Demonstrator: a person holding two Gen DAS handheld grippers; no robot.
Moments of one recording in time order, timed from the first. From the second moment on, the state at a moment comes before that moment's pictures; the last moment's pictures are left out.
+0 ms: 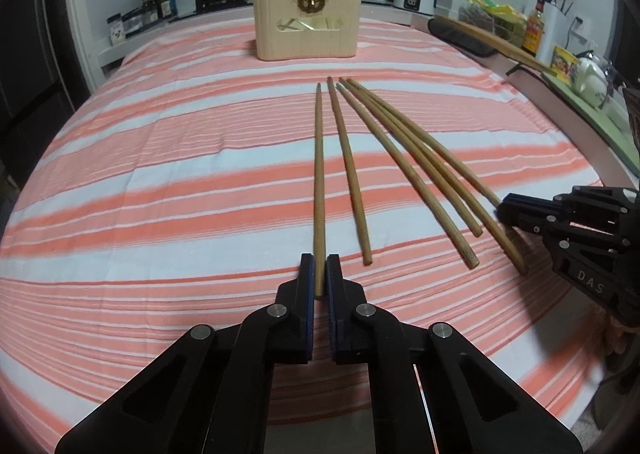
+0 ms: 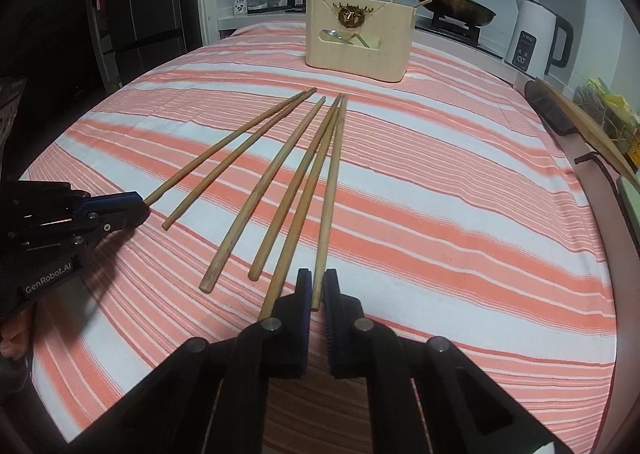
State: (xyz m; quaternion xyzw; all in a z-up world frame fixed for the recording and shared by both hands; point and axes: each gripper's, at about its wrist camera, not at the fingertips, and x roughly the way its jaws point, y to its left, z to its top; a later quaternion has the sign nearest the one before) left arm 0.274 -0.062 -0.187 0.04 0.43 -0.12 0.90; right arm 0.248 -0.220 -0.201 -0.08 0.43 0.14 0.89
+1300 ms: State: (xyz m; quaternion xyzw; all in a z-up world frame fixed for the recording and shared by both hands) left arm 0.255 0.004 -0.013 -0.04 0.25 -0.15 0.96; right arm 0.218 -0.243 -0.007 -0.02 0.22 0.14 0.96
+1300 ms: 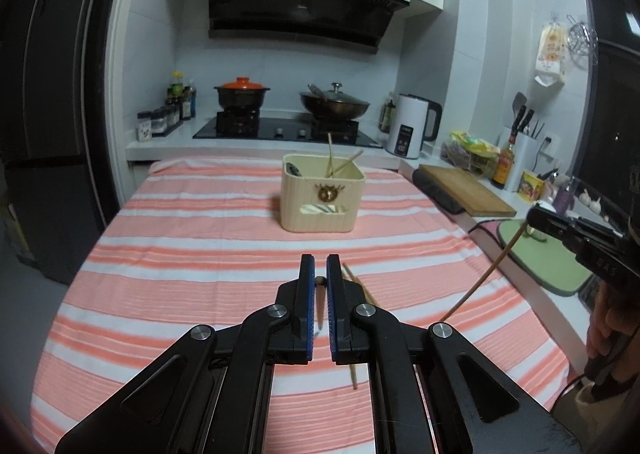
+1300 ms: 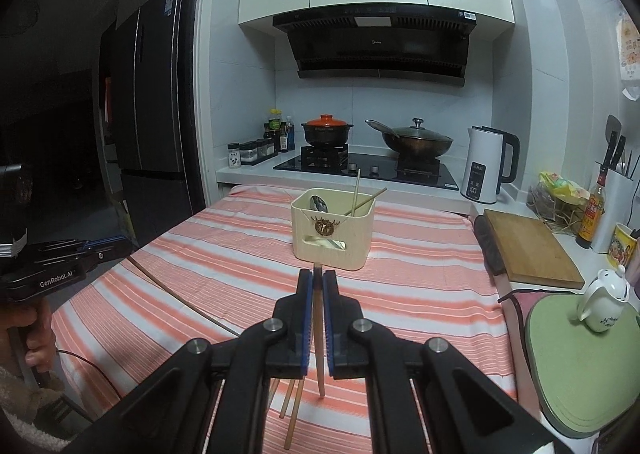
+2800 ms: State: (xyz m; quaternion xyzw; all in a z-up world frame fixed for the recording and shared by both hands) left arm 0.463 -0.025 0.100 -0.05 0.21 -0.16 0.96; right arm 0.415 -0.211 0.098 -0.02 0.13 0.16 0.98
